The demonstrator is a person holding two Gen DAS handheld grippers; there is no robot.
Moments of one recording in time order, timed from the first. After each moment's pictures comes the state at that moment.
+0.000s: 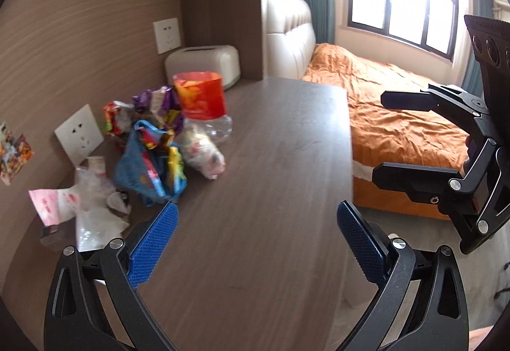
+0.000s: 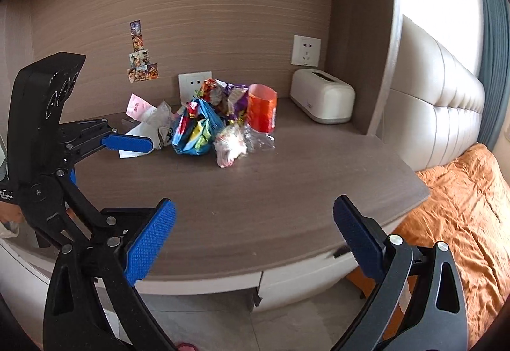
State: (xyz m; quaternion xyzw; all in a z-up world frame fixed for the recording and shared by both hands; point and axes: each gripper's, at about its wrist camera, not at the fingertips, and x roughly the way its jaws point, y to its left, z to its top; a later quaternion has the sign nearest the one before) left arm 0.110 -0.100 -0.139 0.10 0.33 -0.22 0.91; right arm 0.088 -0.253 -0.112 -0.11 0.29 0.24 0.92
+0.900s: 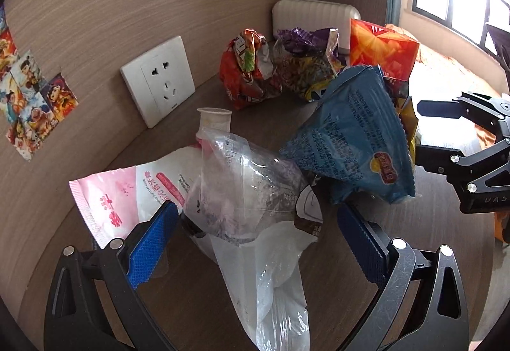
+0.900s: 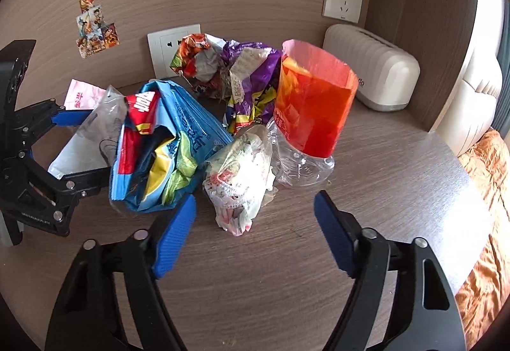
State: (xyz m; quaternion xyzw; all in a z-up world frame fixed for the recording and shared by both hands) left arm 0.232 0.011 -0.182 0.10 0.40 -0.12 0.90; right arm 0.218 -0.156 -0.177 -0.11 0.40 0.21 0.89
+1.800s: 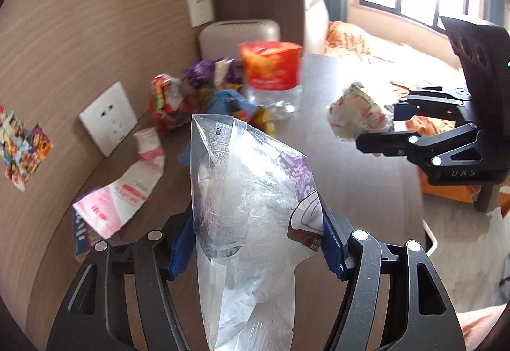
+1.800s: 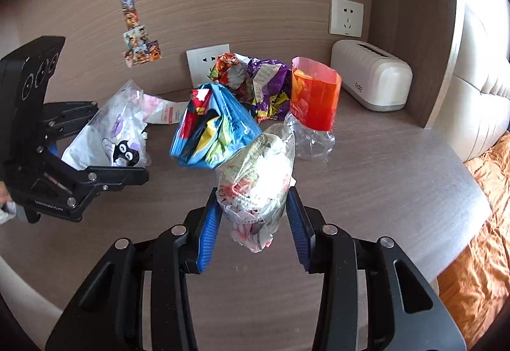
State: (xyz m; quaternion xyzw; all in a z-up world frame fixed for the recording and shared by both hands) left arm 0.156 -0.044 -0.144 0.13 0.37 -0.23 0.89; right arm 0.144 -0.204 -0.147 -0.09 0.36 0.27 0.89
